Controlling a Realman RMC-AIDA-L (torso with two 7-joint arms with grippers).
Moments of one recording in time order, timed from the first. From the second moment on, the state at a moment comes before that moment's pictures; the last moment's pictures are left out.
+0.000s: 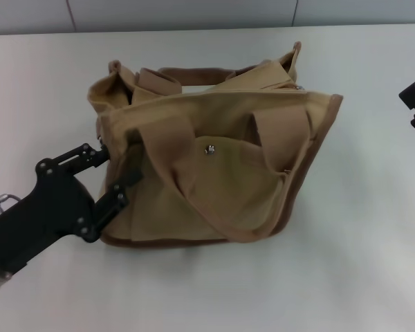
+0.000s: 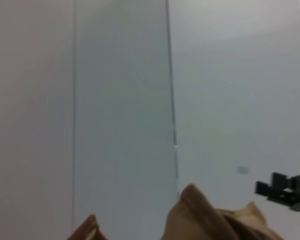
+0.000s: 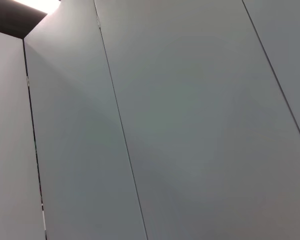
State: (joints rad) left arm -0.30 -2.06 0.73 0.16 1.52 1.81 -0.49; right arm 0.30 2.08 -0.30 -0.18 -1.60 -1.85 0.78
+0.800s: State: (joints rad) left arm -0.20 -1.94 0.99 0.35 1.54 1.96 -0.72; right arm 0.32 2.08 -0.53 -0.48 -2.02 -2.02 0.95
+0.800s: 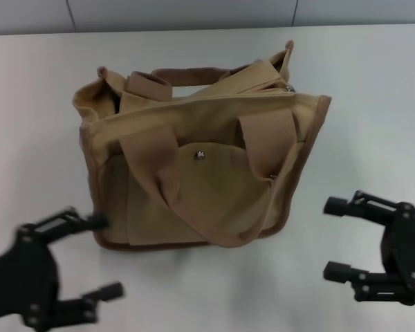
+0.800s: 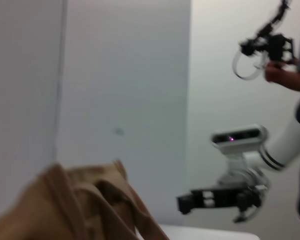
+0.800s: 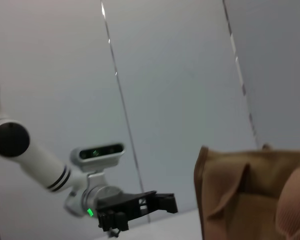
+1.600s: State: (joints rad) left arm -0.24 -1.96 0.99 0.35 1.60 1.91 -0.73; right arm 0.35 2.08 -0.53 -0.49 -2.06 -1.97 0.98
